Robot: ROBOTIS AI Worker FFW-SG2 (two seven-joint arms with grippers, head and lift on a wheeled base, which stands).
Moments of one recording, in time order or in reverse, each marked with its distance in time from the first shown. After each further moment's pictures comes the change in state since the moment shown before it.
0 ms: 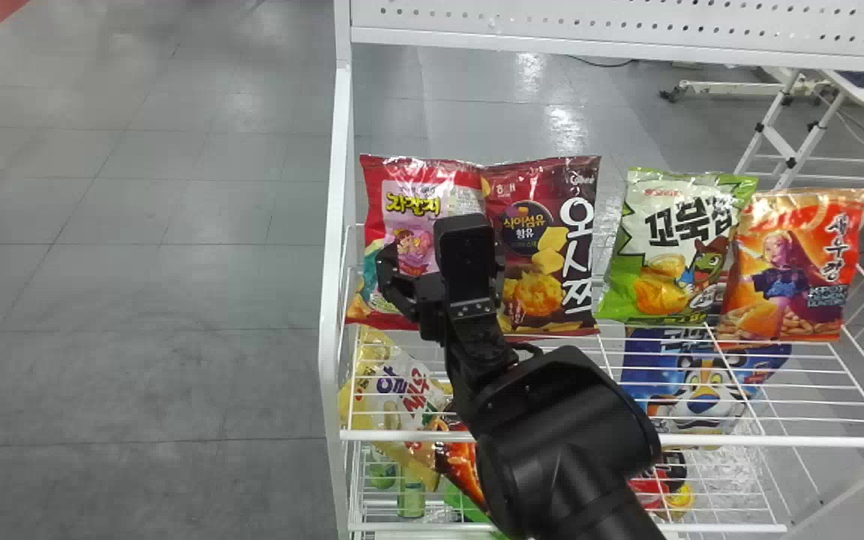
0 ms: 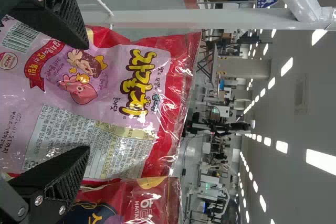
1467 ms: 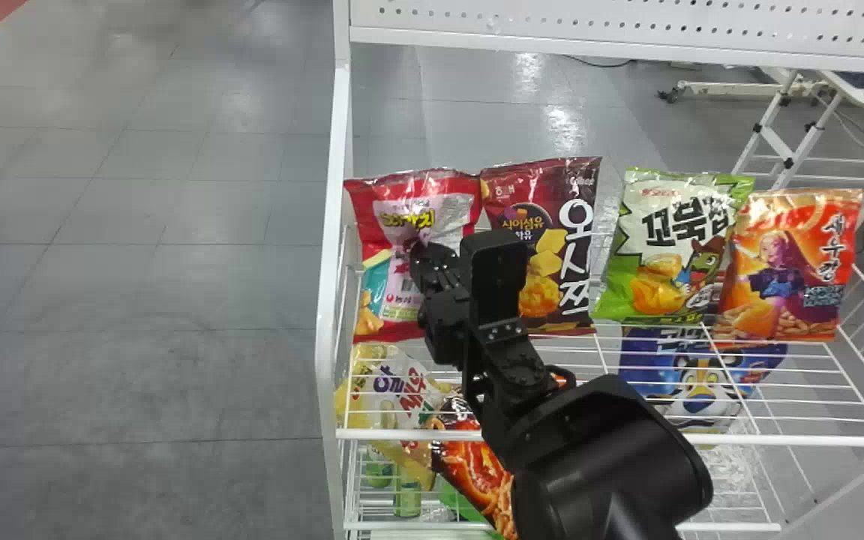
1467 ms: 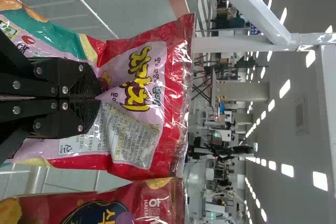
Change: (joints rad) left arm 0.000 -0.005 -0.010 0.028 0.002 -0.031 -0.009; right arm 0.154 -0.060 -0.040 -0.245 -0.034 0.081 0.153
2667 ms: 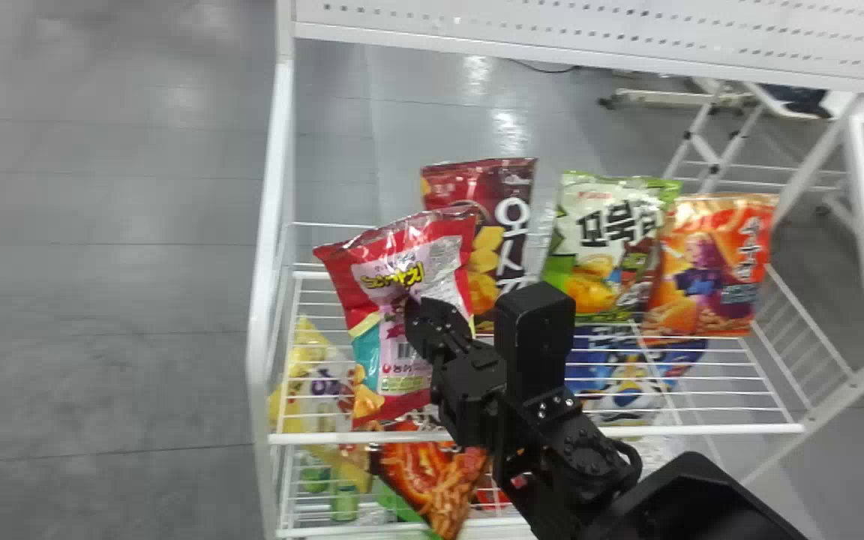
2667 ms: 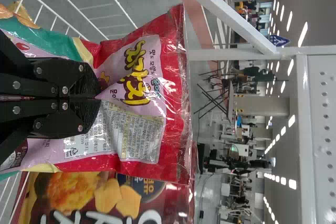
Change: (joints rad) left arm 0.023 0.002 -0.046 -0.032 -0.018 -0.003 0.011; right arm 0.334 -0.193 -0.124 -0.532 -0.064 0.238 0.069
